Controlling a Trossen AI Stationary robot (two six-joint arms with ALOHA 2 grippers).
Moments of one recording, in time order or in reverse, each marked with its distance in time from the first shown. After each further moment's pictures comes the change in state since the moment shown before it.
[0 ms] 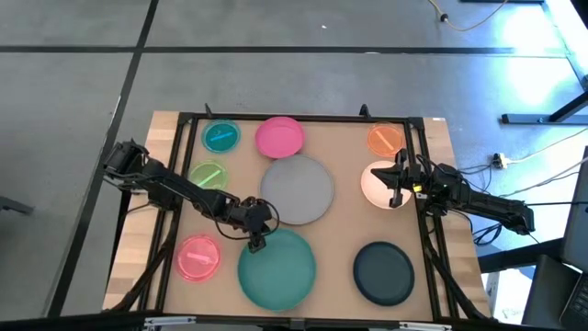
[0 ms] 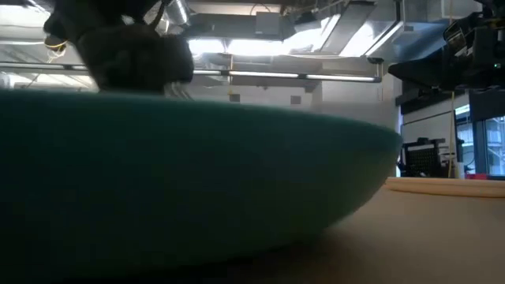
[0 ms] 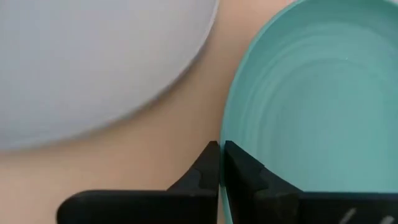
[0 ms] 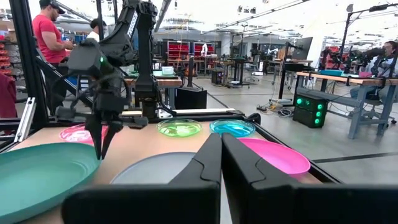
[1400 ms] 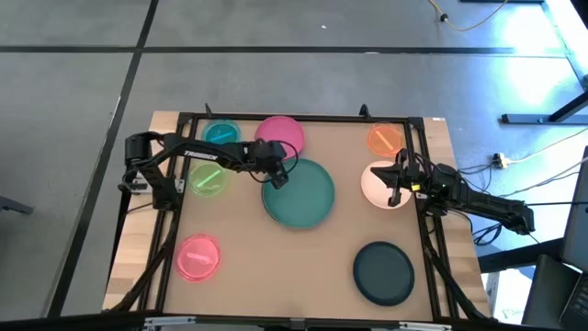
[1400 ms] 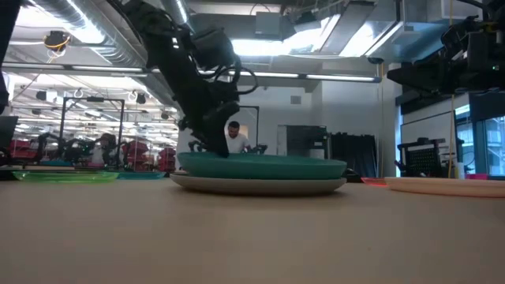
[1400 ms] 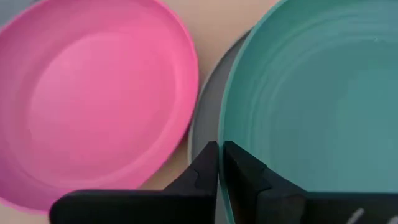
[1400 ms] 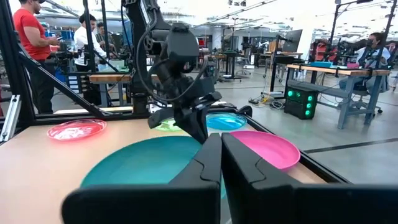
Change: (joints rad) left arm 0.549 0.143 0.205 -0.084 -0.112 0.389; right arm 0.000 0.000 0.000 -0.026 0.043 0.011
